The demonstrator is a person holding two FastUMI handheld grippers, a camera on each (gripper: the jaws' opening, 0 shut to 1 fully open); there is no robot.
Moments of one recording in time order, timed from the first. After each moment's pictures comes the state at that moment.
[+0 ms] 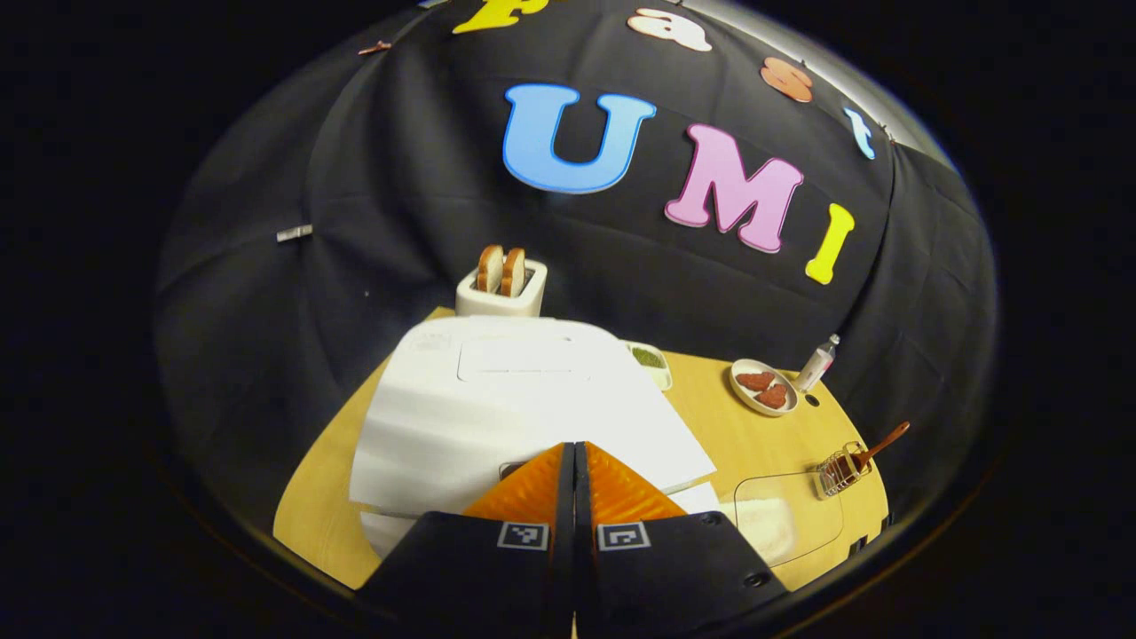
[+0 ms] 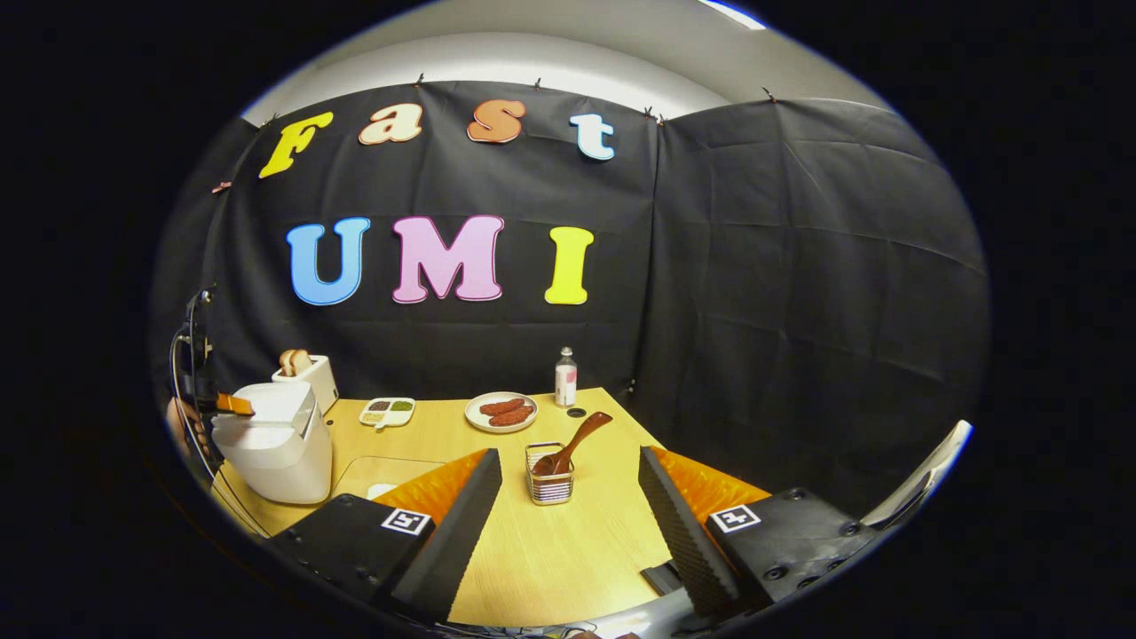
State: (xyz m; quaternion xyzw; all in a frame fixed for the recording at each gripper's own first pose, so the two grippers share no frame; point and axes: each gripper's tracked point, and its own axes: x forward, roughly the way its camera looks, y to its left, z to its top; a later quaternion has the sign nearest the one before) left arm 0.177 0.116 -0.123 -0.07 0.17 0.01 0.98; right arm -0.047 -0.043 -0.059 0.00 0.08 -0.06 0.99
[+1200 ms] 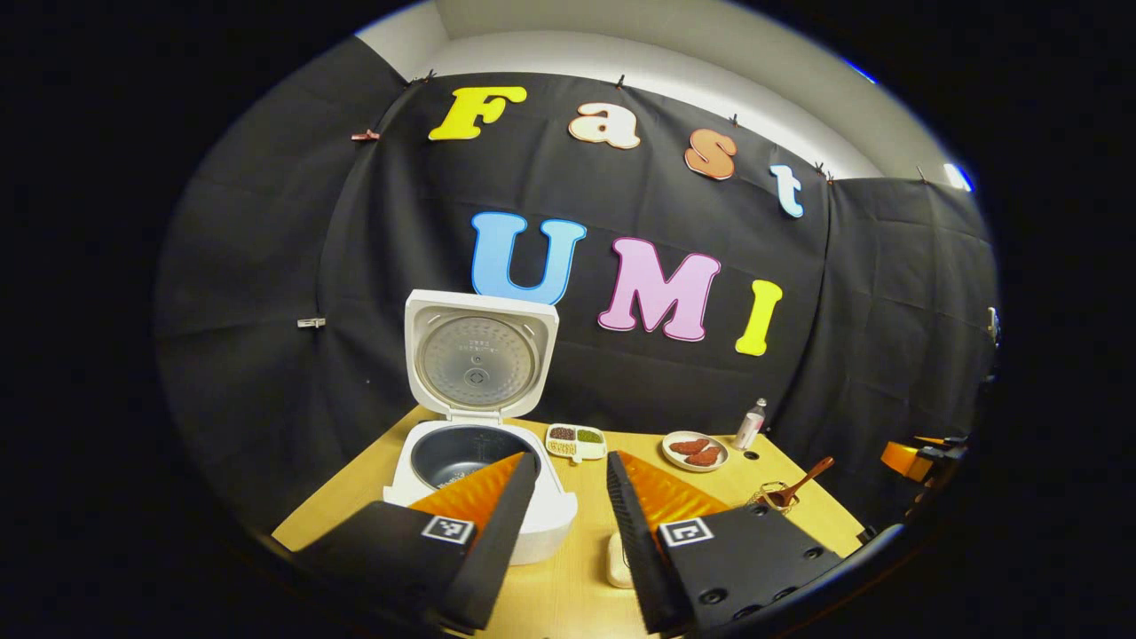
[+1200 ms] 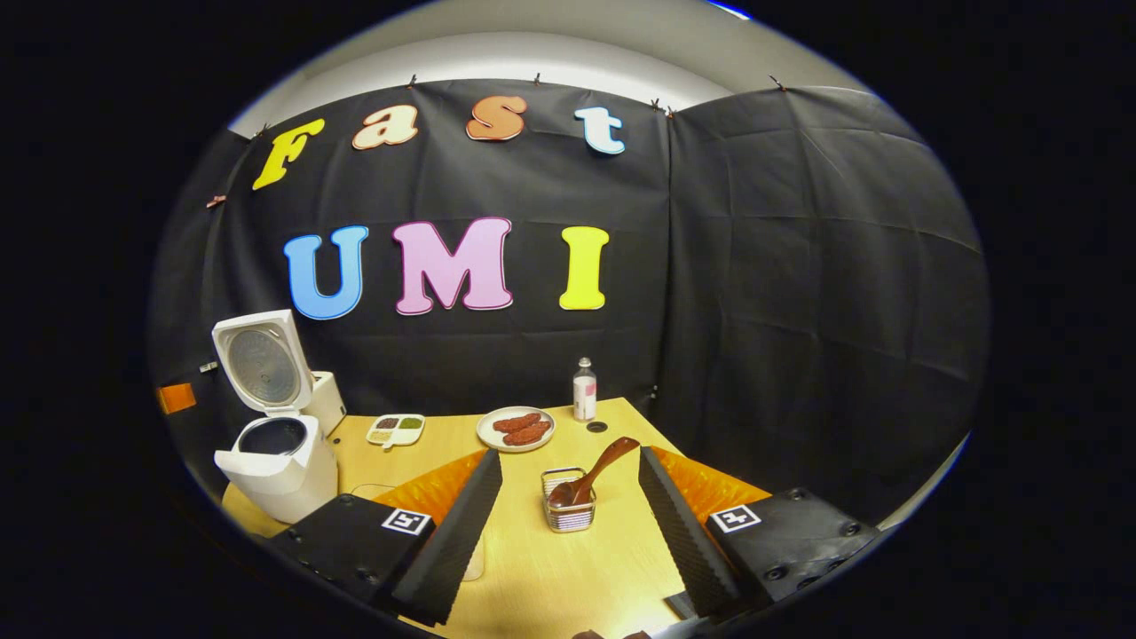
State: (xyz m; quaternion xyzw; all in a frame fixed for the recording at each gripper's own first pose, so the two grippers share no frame) left arm 0.048 0.022 -0.033 -0.05 0.04 0.00 1.00; right arm 0.044 -0.054 -0.062 0.02 0.09 -0.03 1.00
